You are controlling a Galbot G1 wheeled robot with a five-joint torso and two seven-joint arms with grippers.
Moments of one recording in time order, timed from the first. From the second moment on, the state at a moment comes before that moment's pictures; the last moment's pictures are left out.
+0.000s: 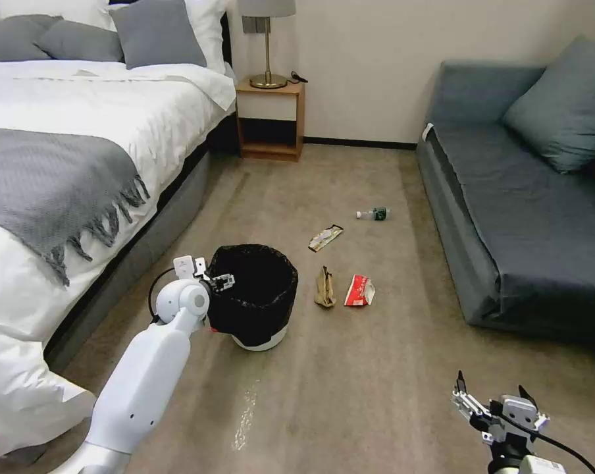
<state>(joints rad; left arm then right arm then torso) 0.74 -1.23 -0.24 -1.50 -0.99 0.73 -0.68 -1.98 1.61 0.70 2.29 0.05 -0.12 0.19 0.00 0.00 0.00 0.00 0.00</state>
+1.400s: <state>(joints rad) 0.81 -1.21 -0.29 -1.53 -0.95 0.74 -0.67 -1.98 1.61 0.69 2.29 0.05 -0.11 0.19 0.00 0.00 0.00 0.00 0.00</state>
